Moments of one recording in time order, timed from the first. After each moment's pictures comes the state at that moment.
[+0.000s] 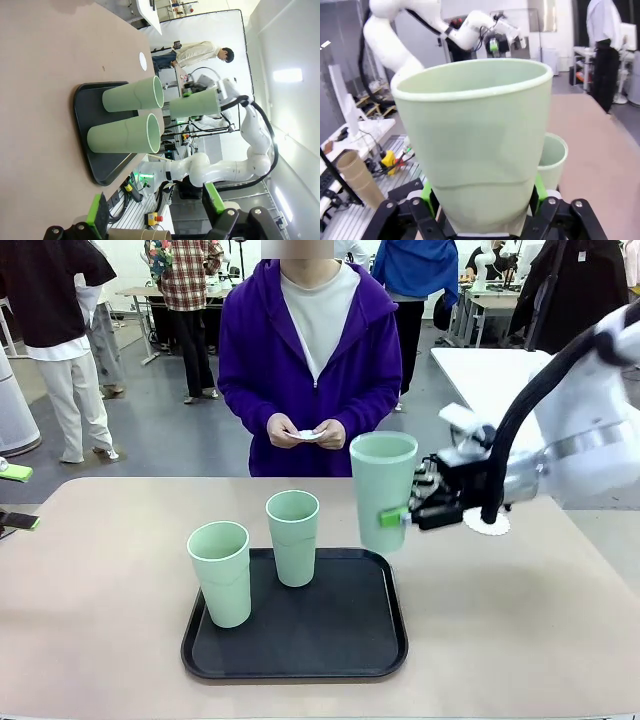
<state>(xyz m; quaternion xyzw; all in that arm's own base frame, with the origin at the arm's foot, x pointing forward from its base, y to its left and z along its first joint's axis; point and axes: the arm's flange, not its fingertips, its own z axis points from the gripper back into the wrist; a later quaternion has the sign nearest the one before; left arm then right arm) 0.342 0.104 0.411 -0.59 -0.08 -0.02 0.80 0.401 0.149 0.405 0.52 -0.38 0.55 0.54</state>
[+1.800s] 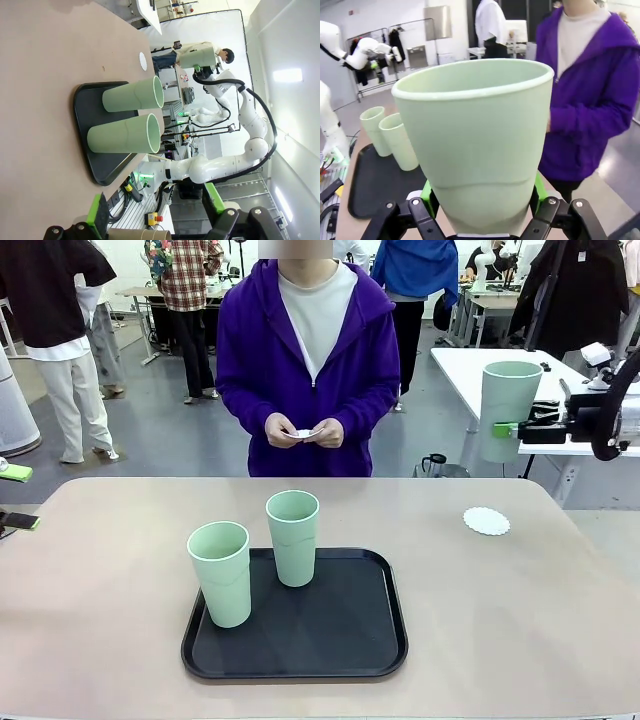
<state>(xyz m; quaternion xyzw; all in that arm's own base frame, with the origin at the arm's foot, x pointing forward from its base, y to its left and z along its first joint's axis) 0.342 0.104 0.411 -0.59 -0.08 -0.02 0.80 0.516 -0.068 0.422 0.37 -0.51 0.41 0.65</state>
